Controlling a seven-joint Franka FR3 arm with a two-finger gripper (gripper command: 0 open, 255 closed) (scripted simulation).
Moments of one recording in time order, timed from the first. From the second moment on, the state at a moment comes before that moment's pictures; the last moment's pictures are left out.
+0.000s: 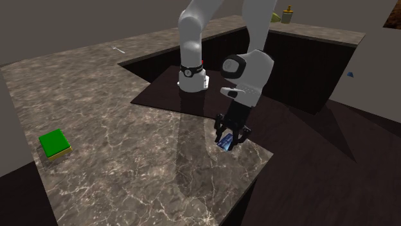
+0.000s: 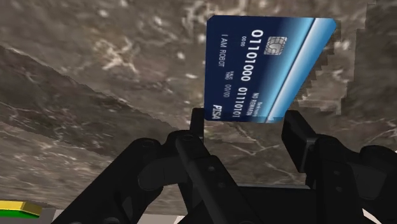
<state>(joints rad) -1.23 -0.72 2.14 -2.59 0.07 3.06 1.43</state>
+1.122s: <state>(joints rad) -0.90 -0.59 1.75 -2.64 0.02 2.89 1.35</state>
